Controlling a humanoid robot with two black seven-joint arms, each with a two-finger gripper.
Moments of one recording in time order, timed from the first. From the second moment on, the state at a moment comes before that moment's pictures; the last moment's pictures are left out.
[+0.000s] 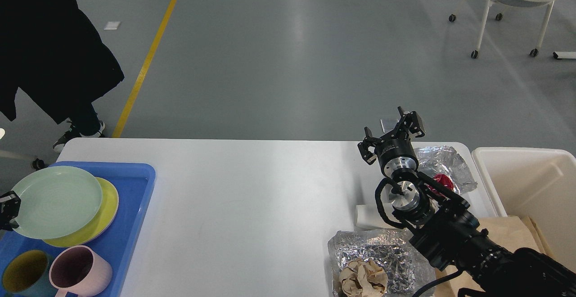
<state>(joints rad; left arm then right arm) -1.06 0.81 0.80 -0.50 0.09 -0.64 0.04 0.65 0.01 0.78 0.55 0.11 0.02 0.46</state>
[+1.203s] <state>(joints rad) -1.02 0.75 0.80 -0.50 0.10 -0.43 0.04 0.65 0.01 0.78 0.55 0.11 0.02 0.46</state>
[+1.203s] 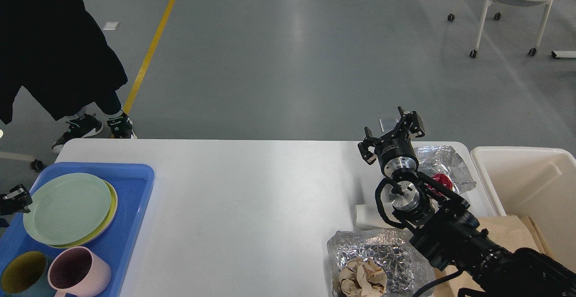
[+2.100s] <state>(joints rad) -0.95 0.70 0.75 -0.50 0.10 -0.22 0.04 0.65 0.01 0.78 0.55 0.11 0.02 0.46</state>
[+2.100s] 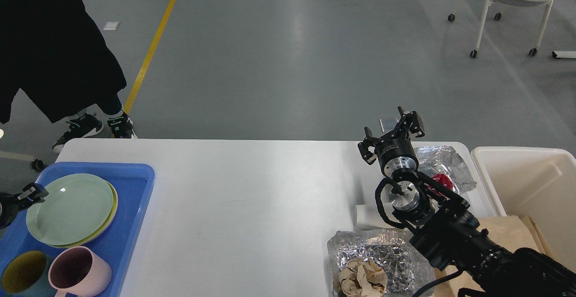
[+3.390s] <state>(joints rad) -1.11 0.86 0.16 -0.47 0.09 -0.17 0.00 0.65 0.01 0.78 0.55 0.11 0.02 0.46</state>
